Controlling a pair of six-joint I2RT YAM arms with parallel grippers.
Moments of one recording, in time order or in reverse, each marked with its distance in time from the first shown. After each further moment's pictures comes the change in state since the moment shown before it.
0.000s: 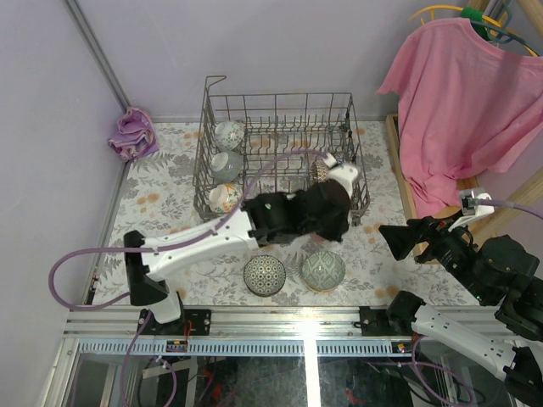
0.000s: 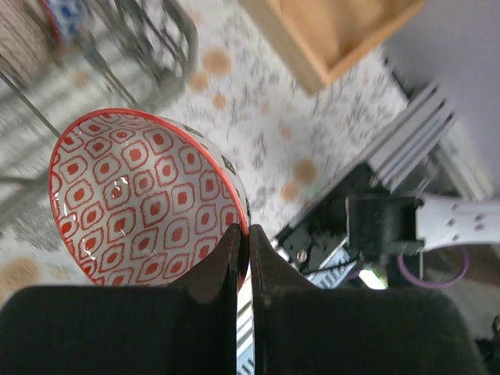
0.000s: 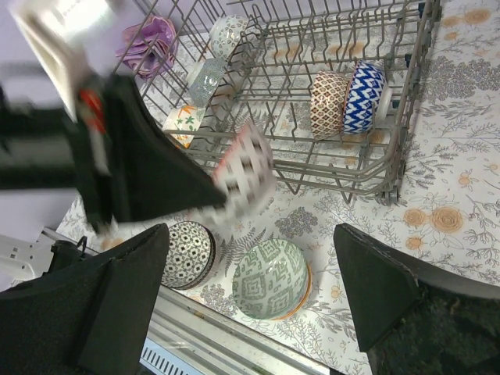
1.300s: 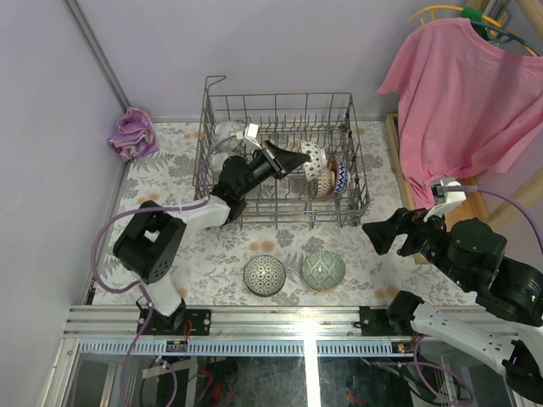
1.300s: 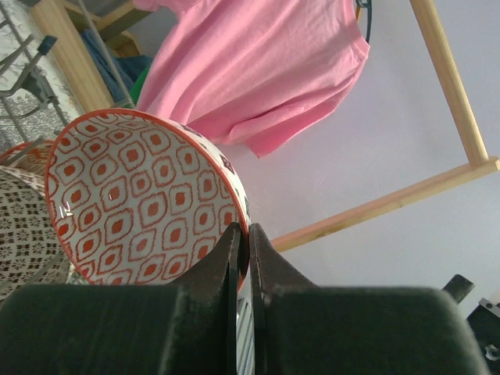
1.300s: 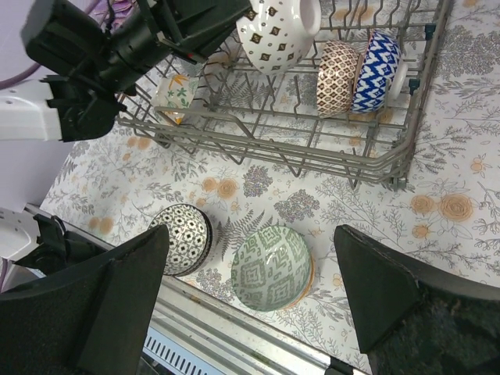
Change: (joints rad) left arm 0.669 0.007 -0.793 1.696 0.518 -0.581; right arm 0.000 0.113 0.000 0.000 -0.040 0.007
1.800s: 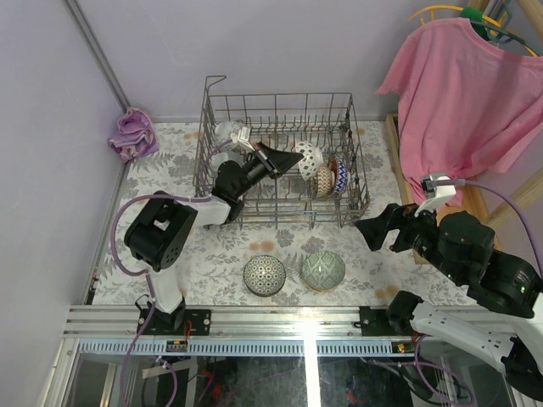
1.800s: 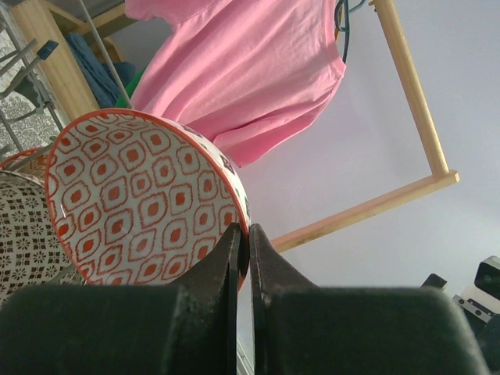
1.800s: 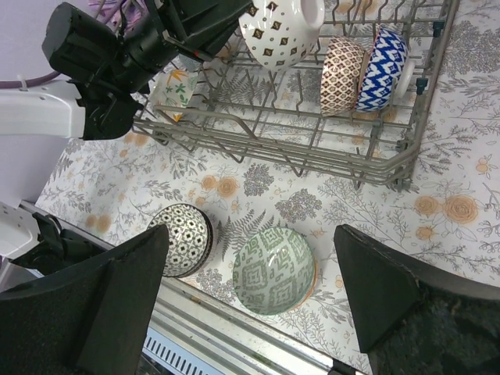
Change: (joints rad) left arm 0.062 0.129 -0.037 0.245 0.043 -0.142; right arm 0.000 0.052 0.005 0.013 -0.010 0.000
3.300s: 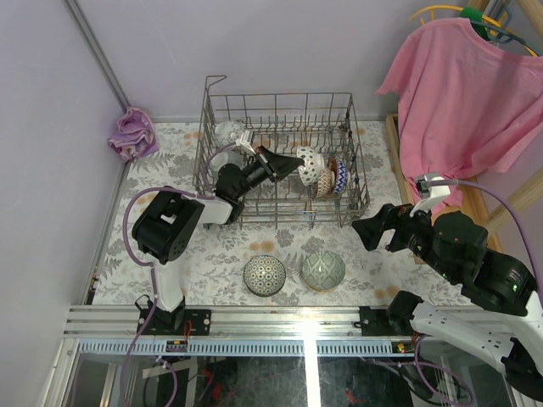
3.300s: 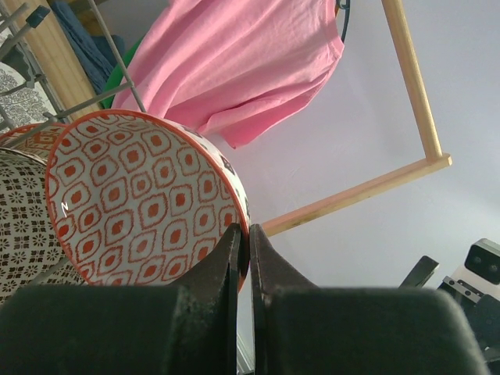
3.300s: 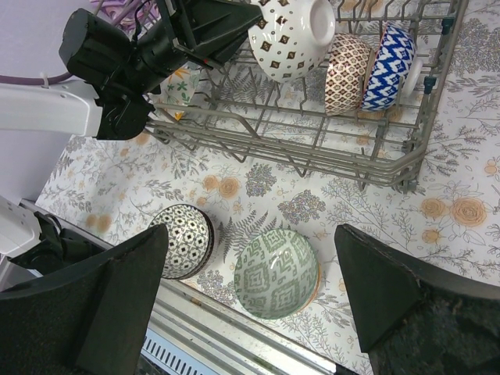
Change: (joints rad) left arm 0.023 0.093 -0.004 0.118 0.079 -0.063; right arm 0.000 -0.002 -0.042 0.046 -0.007 -0.001
